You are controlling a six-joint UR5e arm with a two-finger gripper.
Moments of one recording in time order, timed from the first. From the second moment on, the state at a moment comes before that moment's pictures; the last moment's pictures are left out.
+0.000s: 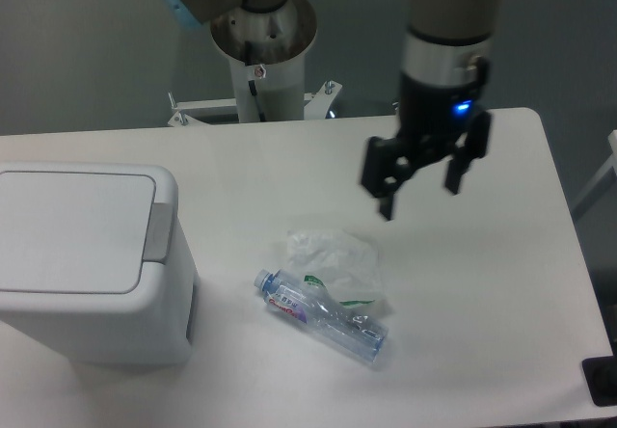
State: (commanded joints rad) arm 2.47 -1.79 -1.32 -1.28 1.34 0.05
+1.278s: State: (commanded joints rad) arm 2.28 -1.78 -1.38 -1.28 1.29 0.04
